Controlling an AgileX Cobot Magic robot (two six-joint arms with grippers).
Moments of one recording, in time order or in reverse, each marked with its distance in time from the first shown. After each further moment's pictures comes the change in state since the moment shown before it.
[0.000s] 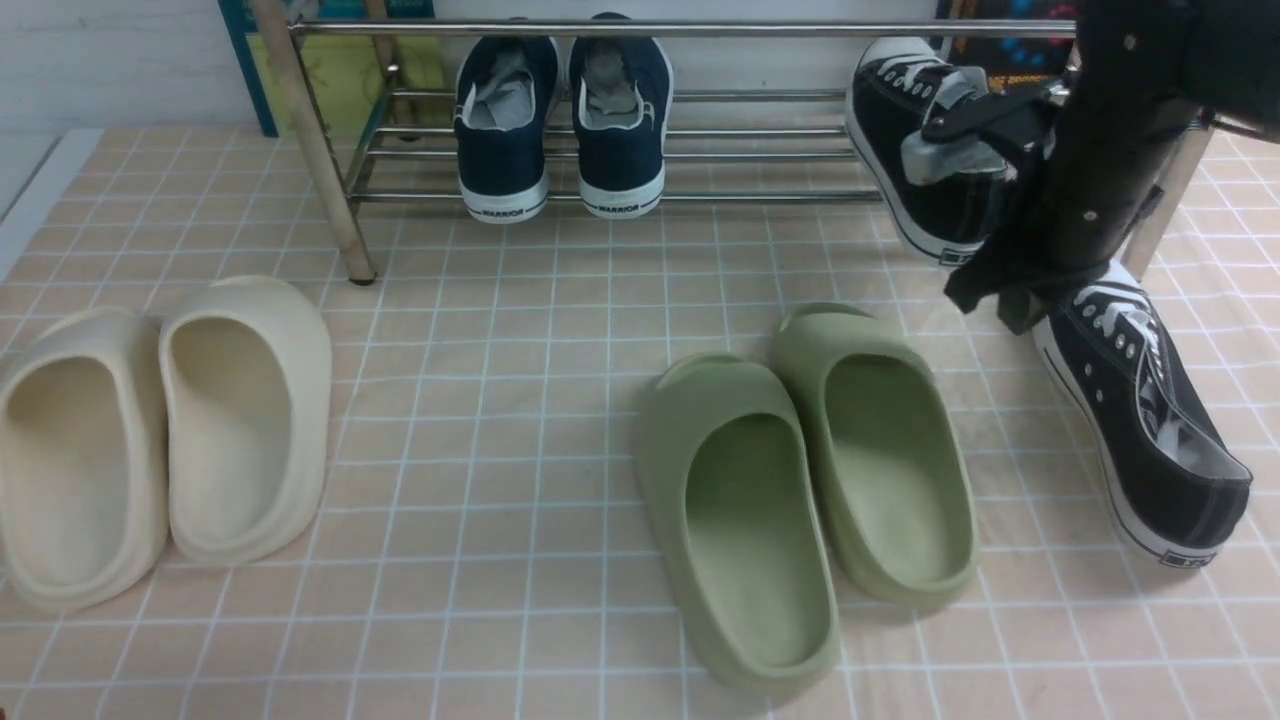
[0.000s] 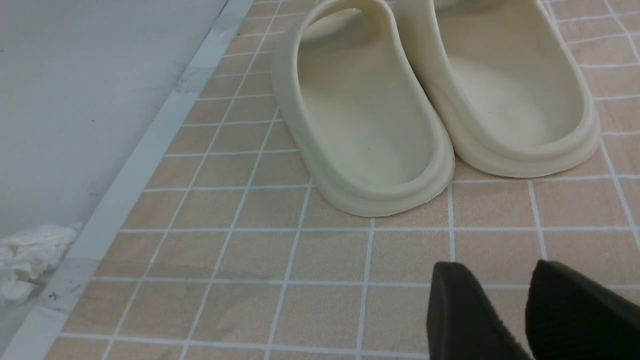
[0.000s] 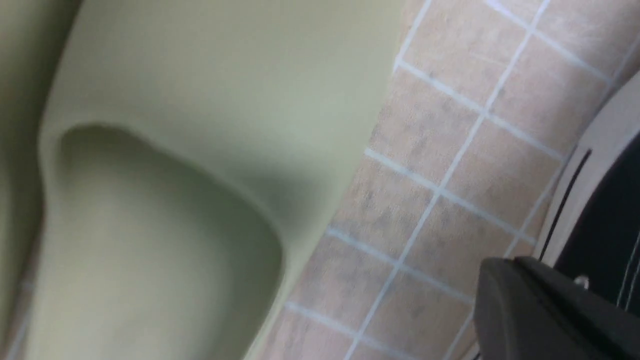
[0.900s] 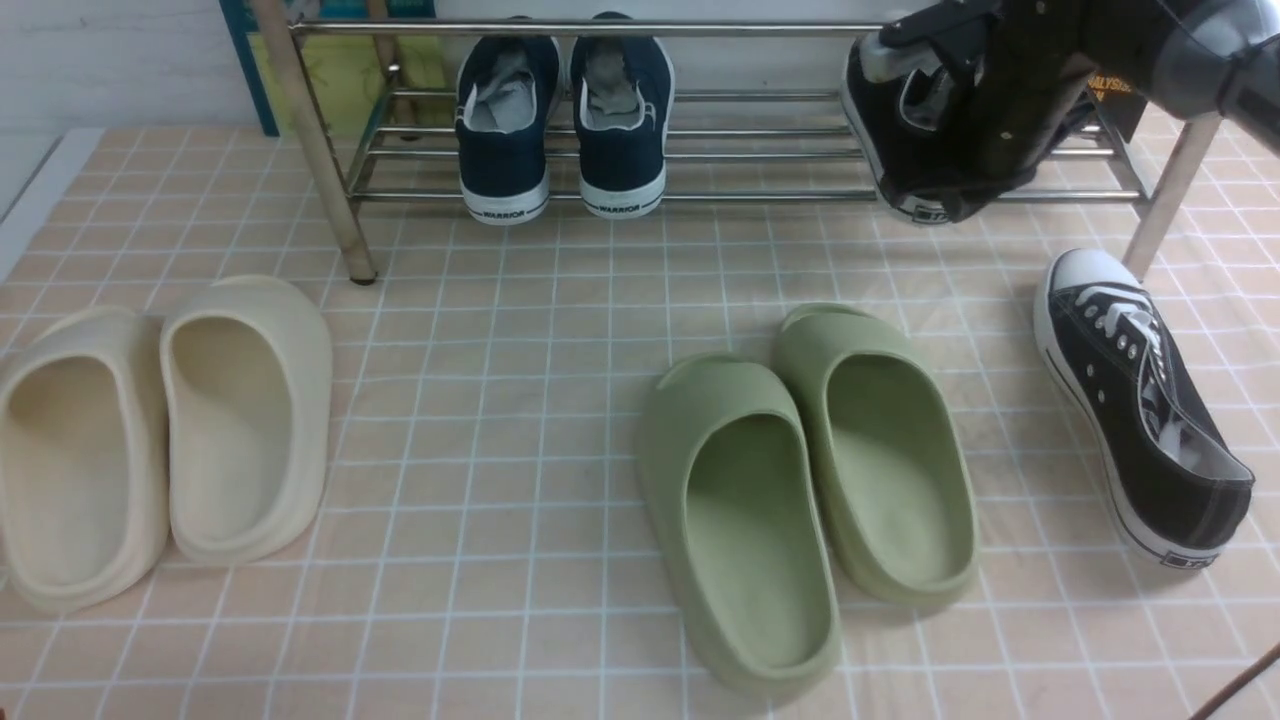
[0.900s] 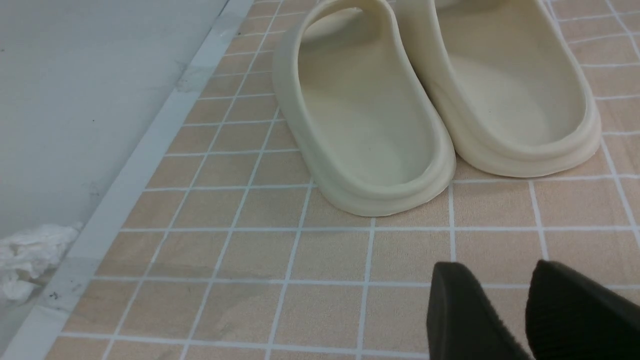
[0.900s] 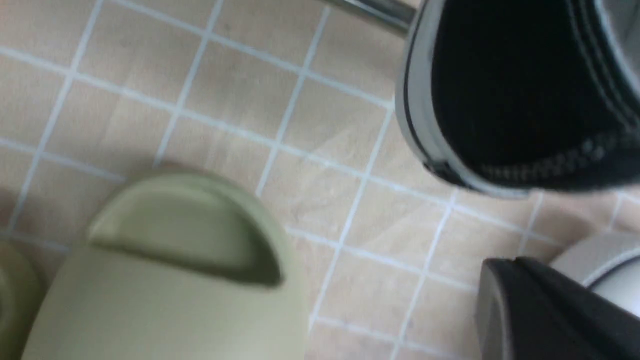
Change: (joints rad) right arm 0.002 0.220 -0.435 -0.067 0.056 0.134; left arm 0.000 0.000 0.000 0.000 0.000 0.000
